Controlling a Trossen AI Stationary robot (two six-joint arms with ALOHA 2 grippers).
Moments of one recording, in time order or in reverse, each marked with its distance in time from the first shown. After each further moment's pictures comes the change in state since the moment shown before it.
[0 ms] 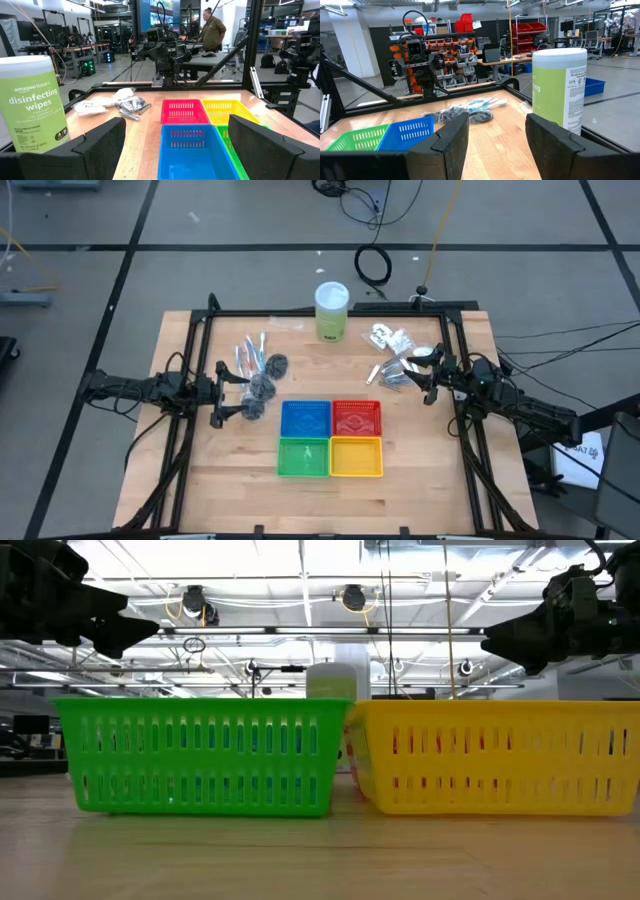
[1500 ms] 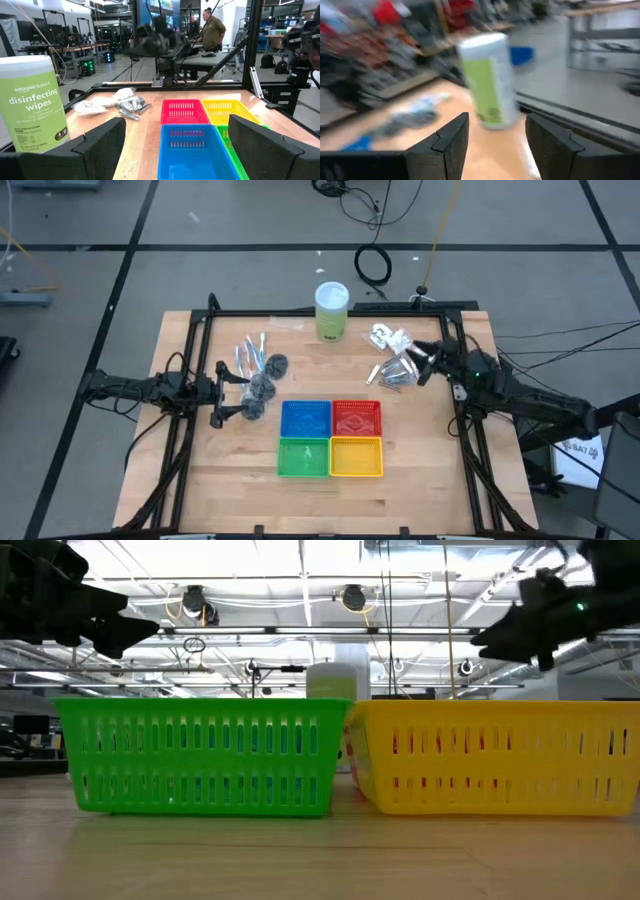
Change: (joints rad) left arm 0.000 0.000 0.000 0.000 0.000 0.000; right arm 0.020 0.314 0.207 -0.110 0.391 0.145
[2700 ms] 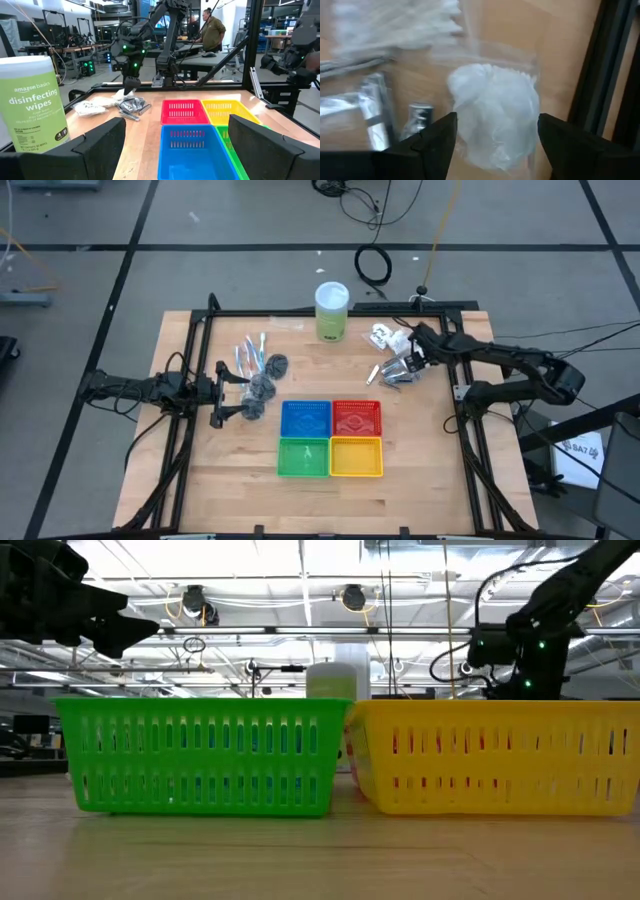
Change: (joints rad) left arm 0.000 0.000 0.000 0.001 0.000 0.000; right arm -0.371 0.878 0.294 -0.554 0.051 0.173
